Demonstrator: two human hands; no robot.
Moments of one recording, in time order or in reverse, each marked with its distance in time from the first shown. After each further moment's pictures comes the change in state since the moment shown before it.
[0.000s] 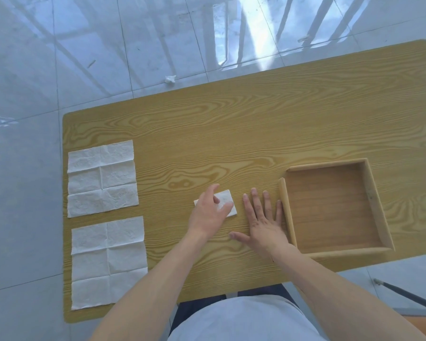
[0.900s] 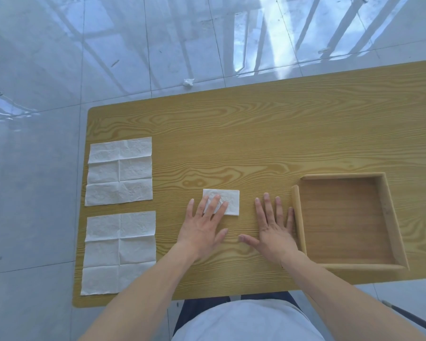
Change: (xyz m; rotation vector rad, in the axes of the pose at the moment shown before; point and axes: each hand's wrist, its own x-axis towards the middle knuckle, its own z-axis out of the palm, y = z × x) left_hand -0.015 -0.070 -0.014 1.002 -0.072 0.368; right_hand -0.002 -0.001 -0.002 0.013 0.004 -0.013
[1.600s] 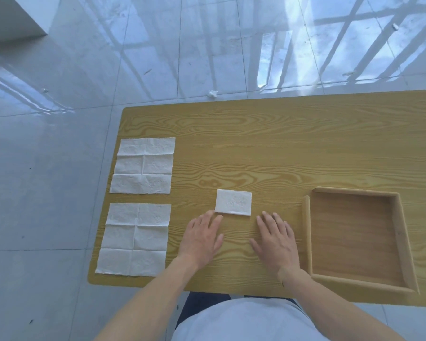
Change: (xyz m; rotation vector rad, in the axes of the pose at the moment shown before) left_hand -0.047 0.009 0.005 -0.172 0.091 -0.194; right_hand -0.024 -0.016 -0.002 -0.068 0.256 -0.134
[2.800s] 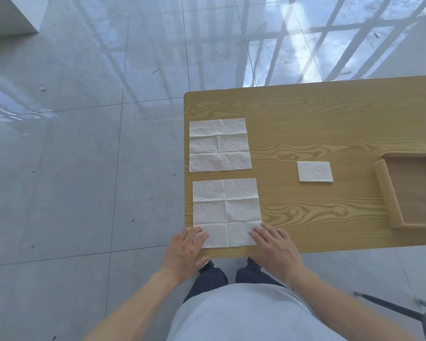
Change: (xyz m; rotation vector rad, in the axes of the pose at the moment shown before) left_hand -0.181 -0.301 0.033 0.034 0.117 0.218; right_hand -0.064 -0.289 0.050 -0.093 0.060 -0.256
